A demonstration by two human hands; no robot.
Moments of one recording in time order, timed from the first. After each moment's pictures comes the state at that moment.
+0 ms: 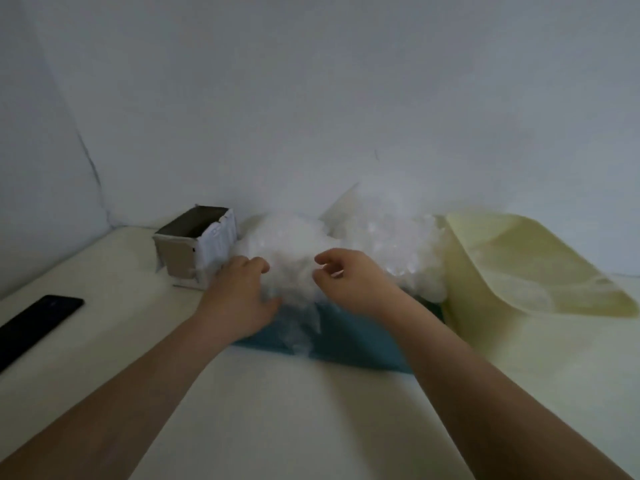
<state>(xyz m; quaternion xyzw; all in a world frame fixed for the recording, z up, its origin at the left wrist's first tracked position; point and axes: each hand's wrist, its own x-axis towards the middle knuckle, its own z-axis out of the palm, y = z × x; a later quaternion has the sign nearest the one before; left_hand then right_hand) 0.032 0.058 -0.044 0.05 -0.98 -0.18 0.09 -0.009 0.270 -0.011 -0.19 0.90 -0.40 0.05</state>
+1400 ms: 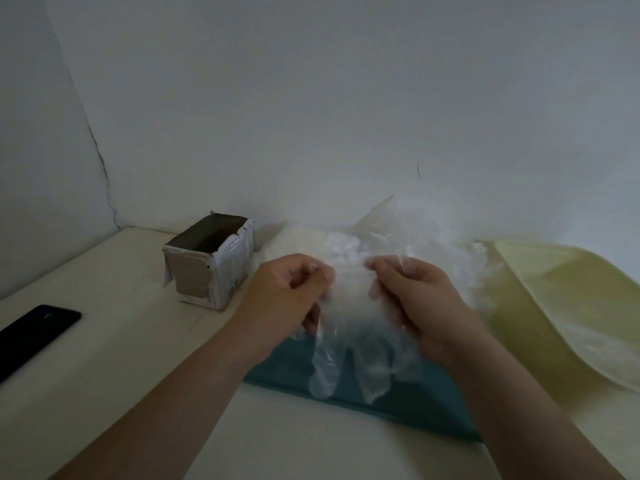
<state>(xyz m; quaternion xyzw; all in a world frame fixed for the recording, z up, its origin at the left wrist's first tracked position) 0.021 0.079 -0.010 0.00 -0.75 -0.65 0.11 -0.024 0.278 -0.001 -0.07 0.69 -0.72 0.07</state>
